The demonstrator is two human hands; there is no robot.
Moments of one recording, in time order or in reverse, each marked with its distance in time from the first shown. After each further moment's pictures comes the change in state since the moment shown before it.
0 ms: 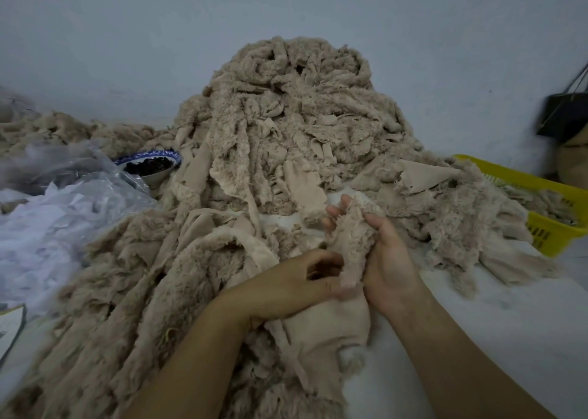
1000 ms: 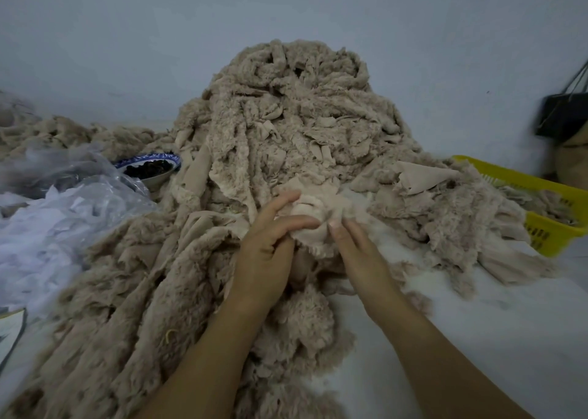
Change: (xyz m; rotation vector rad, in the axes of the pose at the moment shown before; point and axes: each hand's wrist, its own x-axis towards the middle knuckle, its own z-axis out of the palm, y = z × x) left_hand 0.003 -0.001 0.000 0.119 0.854 0.529; right_hand -0.011 0.016 0.005 -1.012 0.060 -0.317
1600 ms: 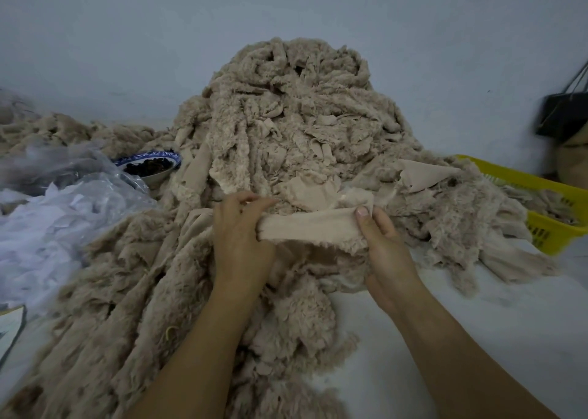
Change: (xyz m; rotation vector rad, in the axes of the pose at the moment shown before) left_hand 0.009 -0.023 -0.018 0.421 0.098 -0.128; right_hand 0.012 0.001 -0.014 0.574 0.163 0.189
